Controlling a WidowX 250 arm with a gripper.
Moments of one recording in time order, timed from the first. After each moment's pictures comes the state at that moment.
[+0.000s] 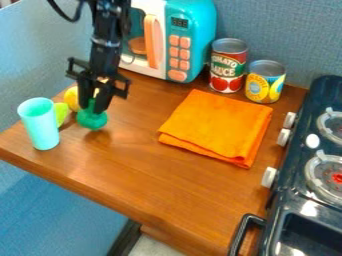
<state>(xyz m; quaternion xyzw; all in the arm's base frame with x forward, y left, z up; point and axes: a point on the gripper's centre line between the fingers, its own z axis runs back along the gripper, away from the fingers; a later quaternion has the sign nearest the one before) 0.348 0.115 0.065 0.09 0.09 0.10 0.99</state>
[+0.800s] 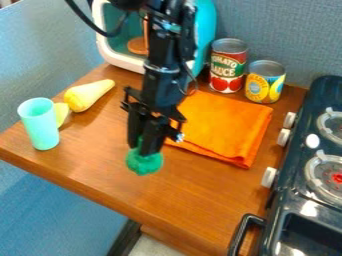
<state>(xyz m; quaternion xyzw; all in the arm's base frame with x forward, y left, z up) 0.288 -0.017 0.077 0.02 0.12 -0.14 0.98</state>
